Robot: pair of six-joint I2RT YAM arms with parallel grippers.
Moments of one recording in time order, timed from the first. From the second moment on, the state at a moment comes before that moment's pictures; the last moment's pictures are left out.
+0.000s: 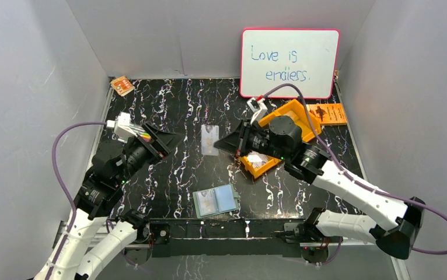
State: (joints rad) left arm -0.47 0.58 0.91 -0.47 0.09 -0.99; right arm 0.94 1.09 1.03 -0.01 -0.24 0.86
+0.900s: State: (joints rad) left arm -0.82 1.11 0.67 -0.68 0.14 -0.84; right arm 0.96 1.20 0.69 -0.26 -0.33 0.82
